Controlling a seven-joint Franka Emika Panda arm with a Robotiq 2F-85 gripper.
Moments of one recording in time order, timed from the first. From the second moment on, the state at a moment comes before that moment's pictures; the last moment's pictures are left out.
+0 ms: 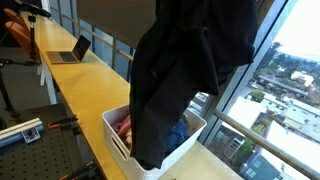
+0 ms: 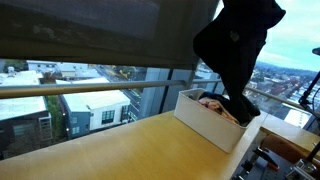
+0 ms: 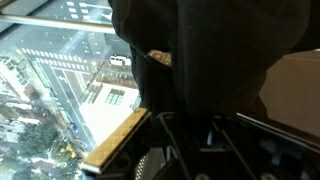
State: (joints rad) arm -0.08 0.35 -0.16 -0.64 0.00 1.50 -0.34
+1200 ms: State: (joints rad) arm -0.01 0.15 -0.15 -1.49 0.00 1.80 -0.14
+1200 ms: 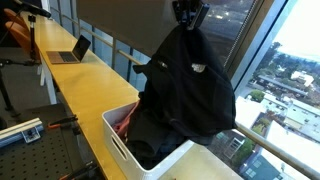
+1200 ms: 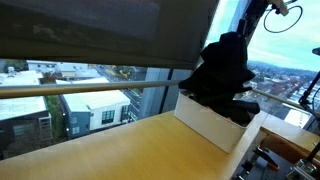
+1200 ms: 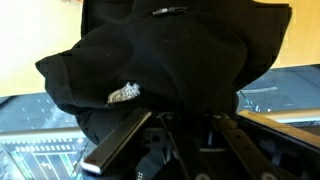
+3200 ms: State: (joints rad) arm -0.10 0.18 -0.05 -2.48 -0.68 2.90 0.61
